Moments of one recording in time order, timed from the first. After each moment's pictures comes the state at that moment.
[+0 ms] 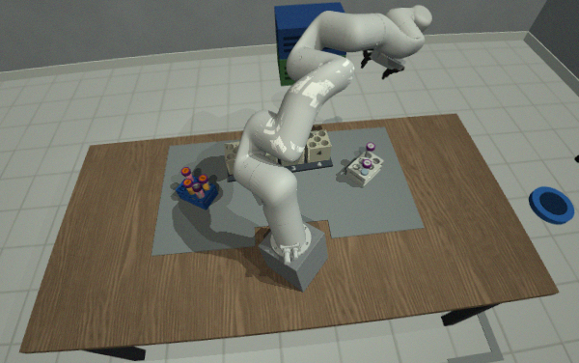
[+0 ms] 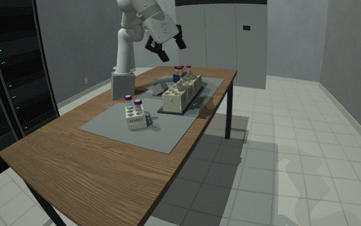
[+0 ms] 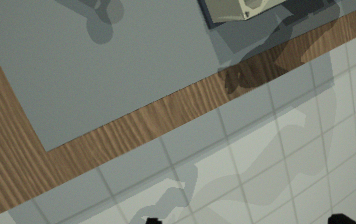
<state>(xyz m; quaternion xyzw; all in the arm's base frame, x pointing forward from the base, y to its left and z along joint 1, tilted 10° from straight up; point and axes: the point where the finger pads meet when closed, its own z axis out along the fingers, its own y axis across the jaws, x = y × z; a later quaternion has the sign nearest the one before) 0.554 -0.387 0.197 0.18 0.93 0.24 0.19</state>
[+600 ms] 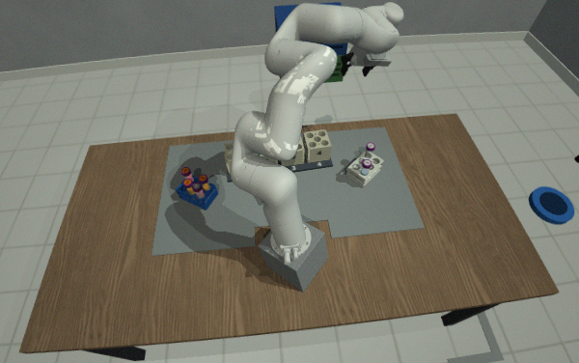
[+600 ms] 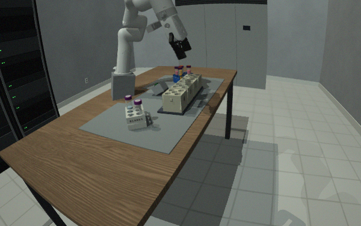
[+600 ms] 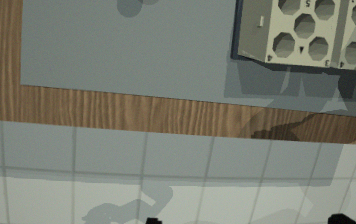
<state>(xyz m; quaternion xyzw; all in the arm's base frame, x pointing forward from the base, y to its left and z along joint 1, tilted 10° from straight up) 0.561 -0.313 0.198 -0.06 0.96 0.17 0.20</state>
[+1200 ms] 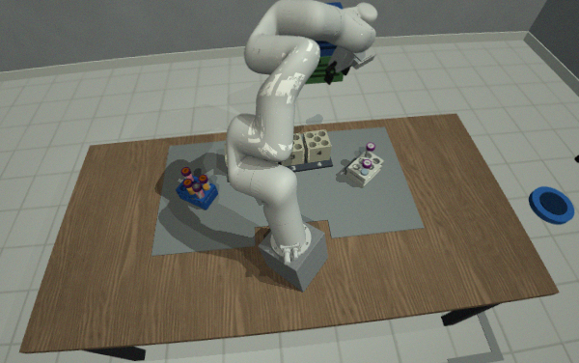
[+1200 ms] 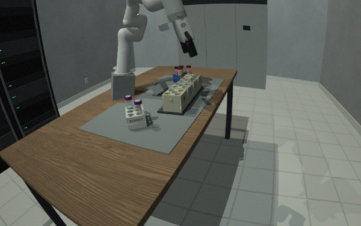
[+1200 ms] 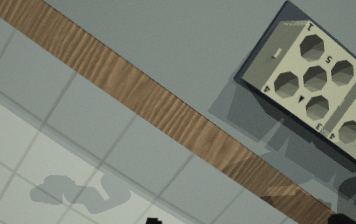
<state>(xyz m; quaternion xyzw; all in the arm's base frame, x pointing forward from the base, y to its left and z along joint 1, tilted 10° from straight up) 0.555 -0.242 0.197 -0.32 0.92 0.11 0.20</state>
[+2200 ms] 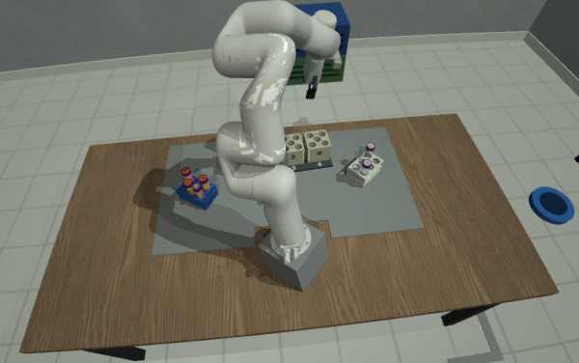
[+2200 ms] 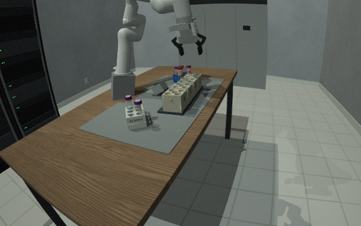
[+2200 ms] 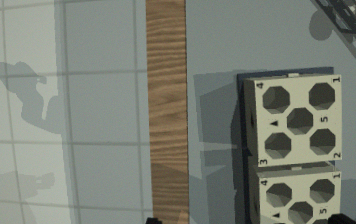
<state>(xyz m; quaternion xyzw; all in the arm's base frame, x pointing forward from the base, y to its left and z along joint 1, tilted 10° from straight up) 0.518 -0.133 0.189 -0.70 0.69 0.03 0.17</state>
